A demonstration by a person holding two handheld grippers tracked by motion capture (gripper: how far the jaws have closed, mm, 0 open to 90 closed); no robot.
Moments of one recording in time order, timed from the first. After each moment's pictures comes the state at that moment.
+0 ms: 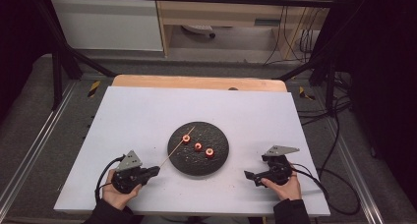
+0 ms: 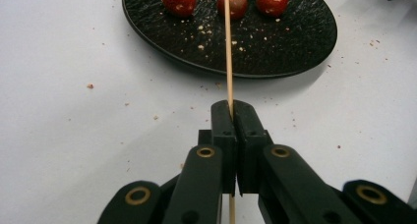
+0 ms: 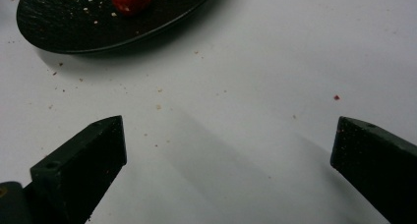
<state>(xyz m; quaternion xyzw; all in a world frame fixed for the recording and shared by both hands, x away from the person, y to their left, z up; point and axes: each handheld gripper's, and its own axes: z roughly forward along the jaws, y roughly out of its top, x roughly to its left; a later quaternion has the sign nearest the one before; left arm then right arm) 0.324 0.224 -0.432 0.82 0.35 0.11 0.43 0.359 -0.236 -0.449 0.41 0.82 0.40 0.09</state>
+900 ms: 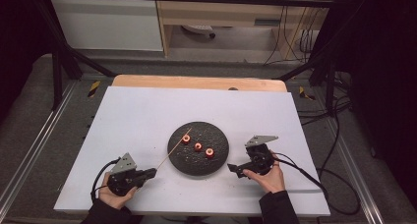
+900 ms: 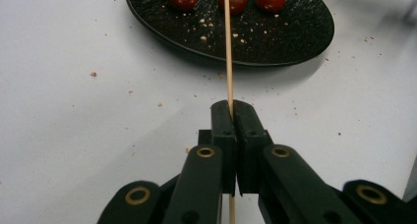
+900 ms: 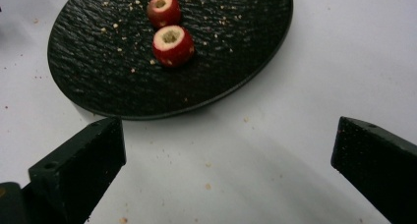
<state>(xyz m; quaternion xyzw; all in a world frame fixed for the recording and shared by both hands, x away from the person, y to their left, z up) 0.320 0.237 -0.441 0.82 0.35 0.11 0.45 0.380 -0.180 -0.424 0.39 0.83 0.38 0.09</state>
